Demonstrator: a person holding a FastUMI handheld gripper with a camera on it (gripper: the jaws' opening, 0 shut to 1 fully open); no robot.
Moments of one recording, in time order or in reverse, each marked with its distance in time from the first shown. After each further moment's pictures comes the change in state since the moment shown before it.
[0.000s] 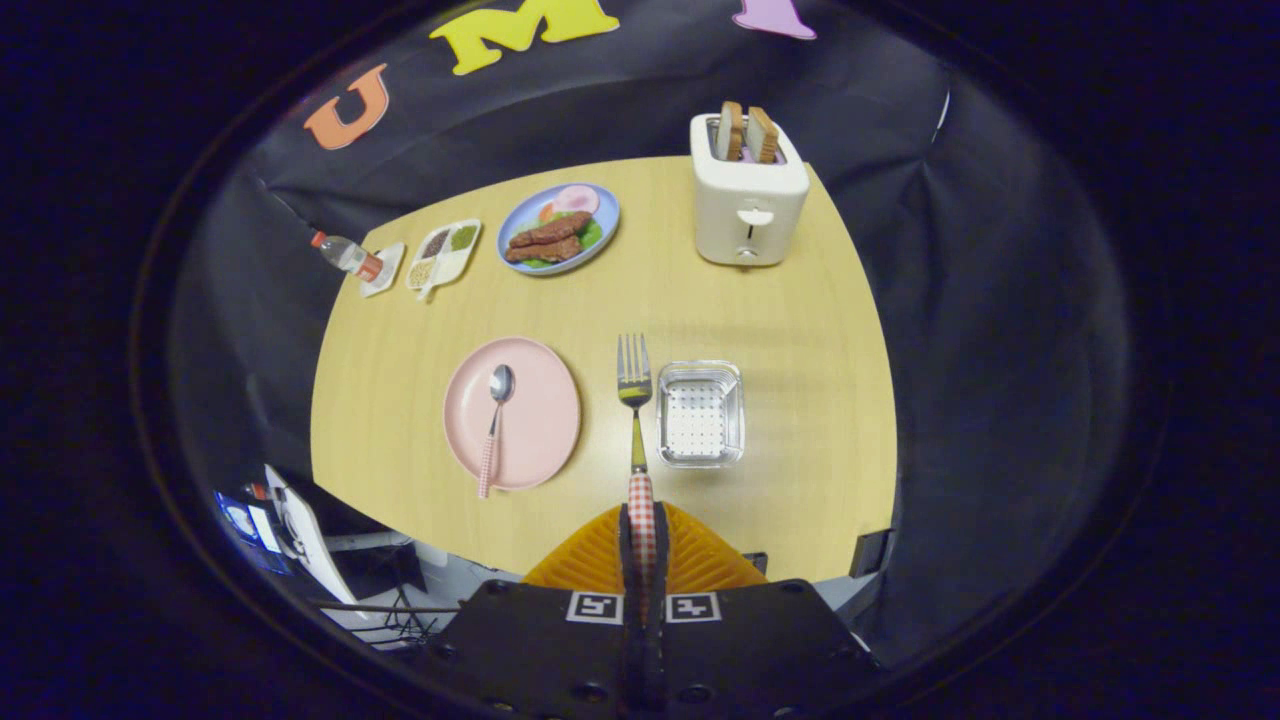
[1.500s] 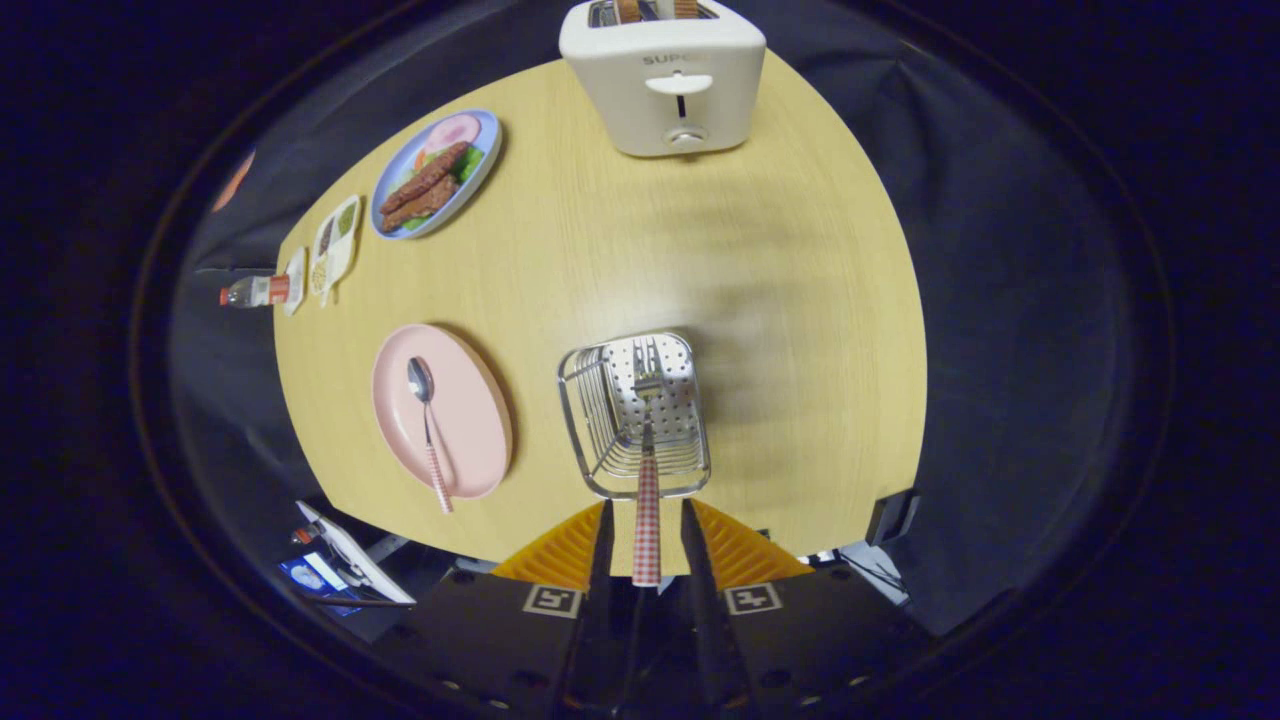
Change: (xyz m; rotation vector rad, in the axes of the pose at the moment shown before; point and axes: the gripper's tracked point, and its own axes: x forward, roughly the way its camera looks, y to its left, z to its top) arm 0.074 -0.028 0.025 0.177 0.333 0.016
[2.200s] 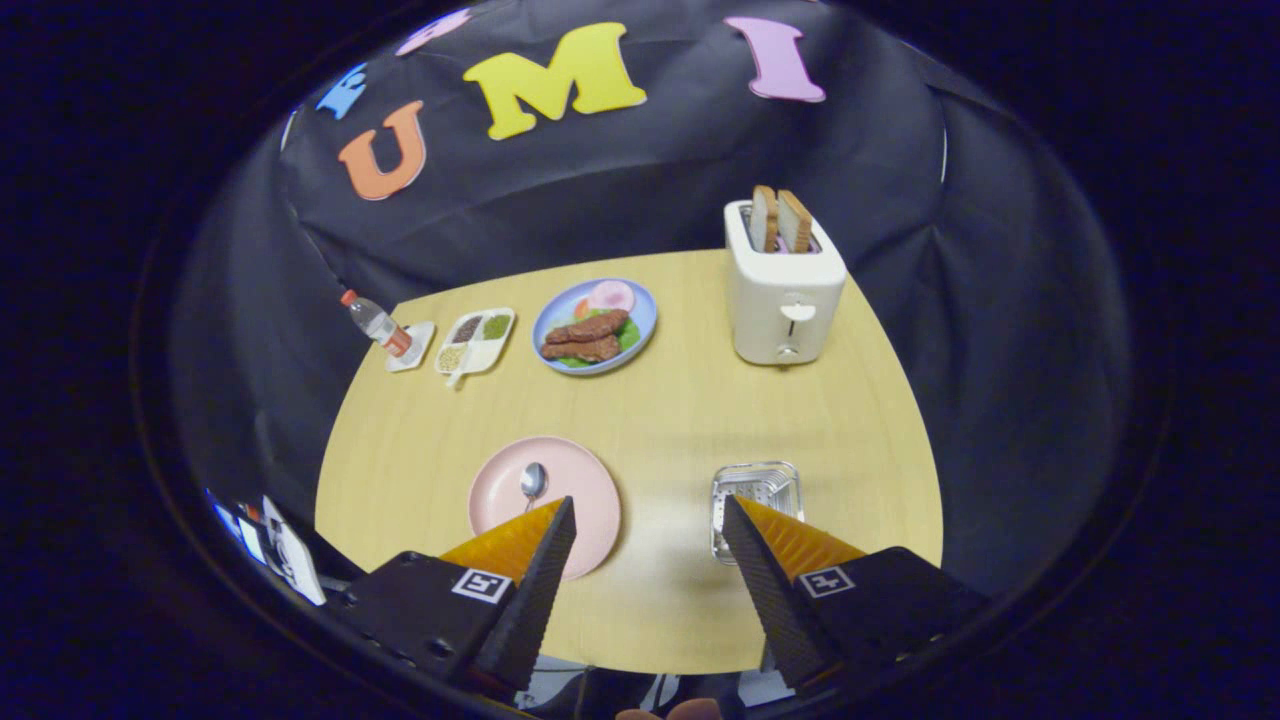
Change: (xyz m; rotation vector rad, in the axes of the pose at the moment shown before) arm -0.052 0.098 -0.010 -0.223 -0.744 0.092
